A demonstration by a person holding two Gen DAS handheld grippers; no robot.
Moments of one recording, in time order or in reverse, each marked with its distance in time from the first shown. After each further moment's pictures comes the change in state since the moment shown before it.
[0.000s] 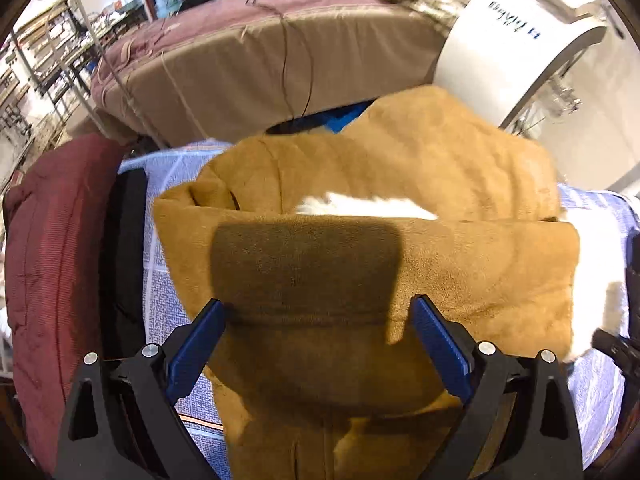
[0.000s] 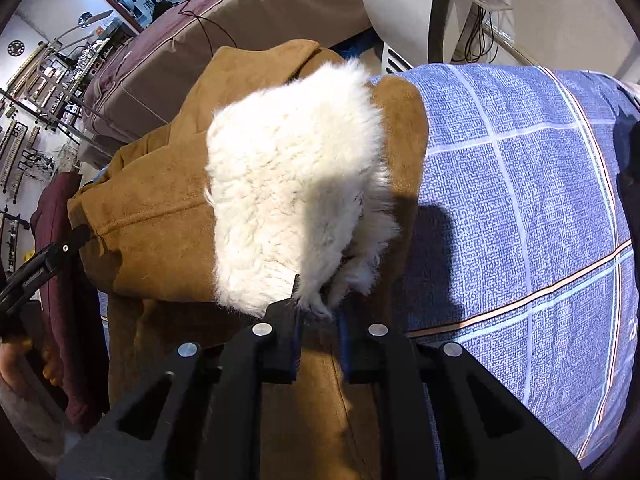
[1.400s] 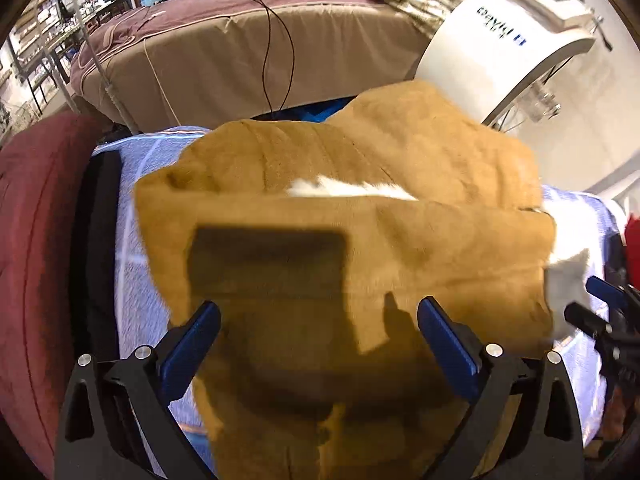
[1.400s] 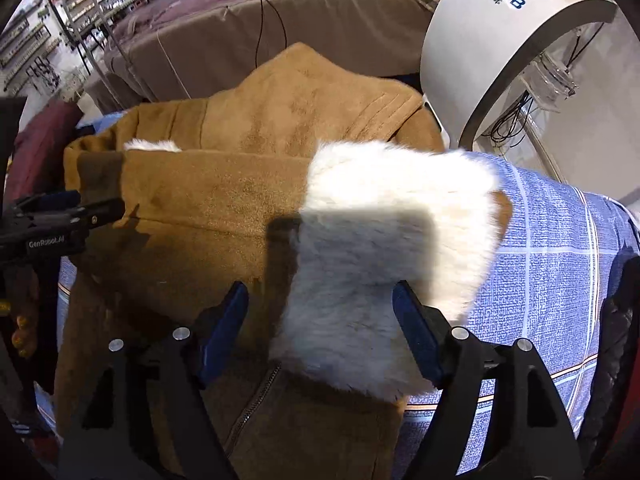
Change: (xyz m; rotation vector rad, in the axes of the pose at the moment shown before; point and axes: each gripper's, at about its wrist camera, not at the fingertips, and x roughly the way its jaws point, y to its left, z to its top) left arm -0.010 0.016 -0.028 -0.021 -0.039 -0.151; right arm 0.000 0.070 0.009 -0.325 -0.120 -0.074
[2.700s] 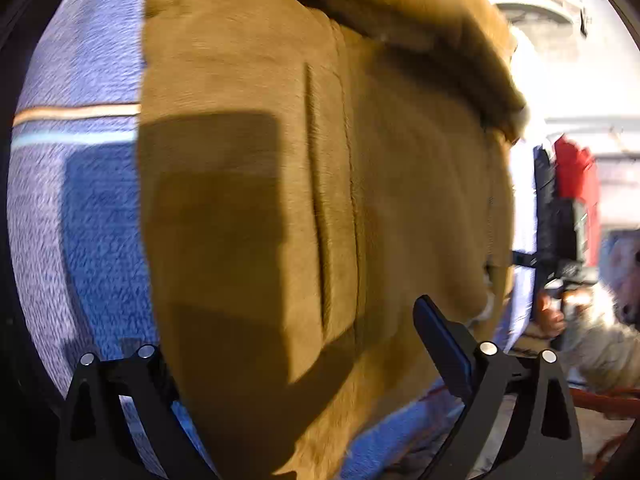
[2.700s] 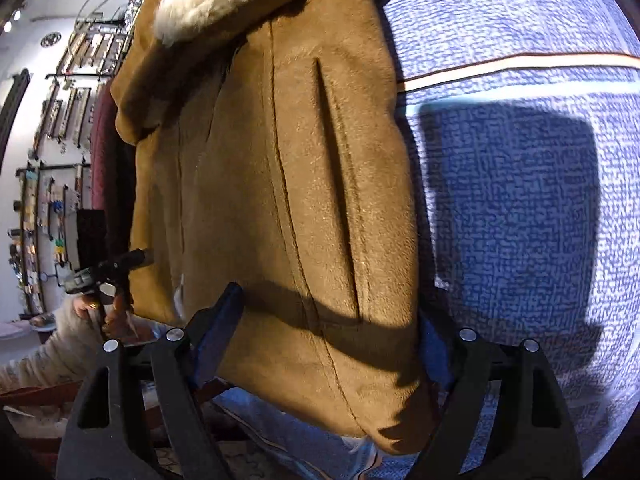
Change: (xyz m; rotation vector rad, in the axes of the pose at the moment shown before) left arm 0.037 0.046 -0.176 -0.078 0.413 -0.398; right arm 0.069 -0.061 -0.167 0.279 0.443 0.525
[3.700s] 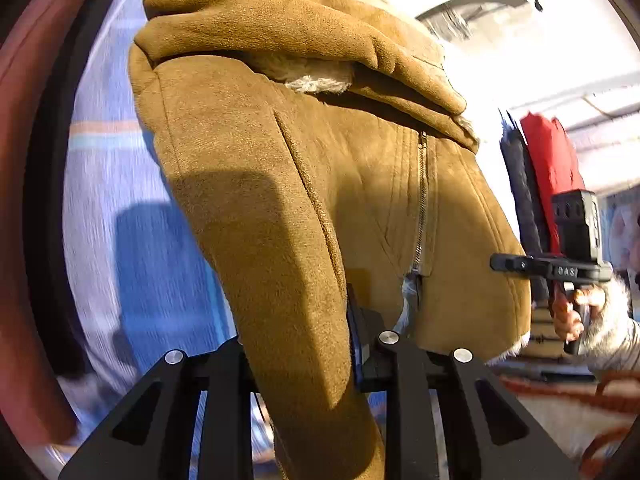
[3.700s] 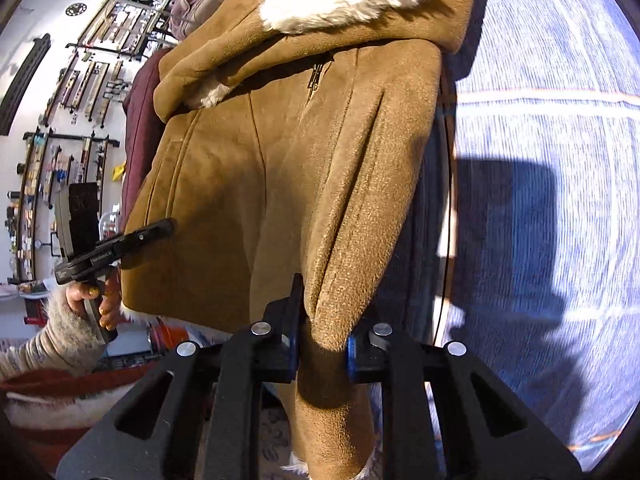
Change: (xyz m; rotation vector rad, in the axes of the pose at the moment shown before) left arm -0.067 -0.065 -0.084 0.075 -0.093 0.030; right arm -0.067 0.031 -0.080 -0.090 -0.013 0.006
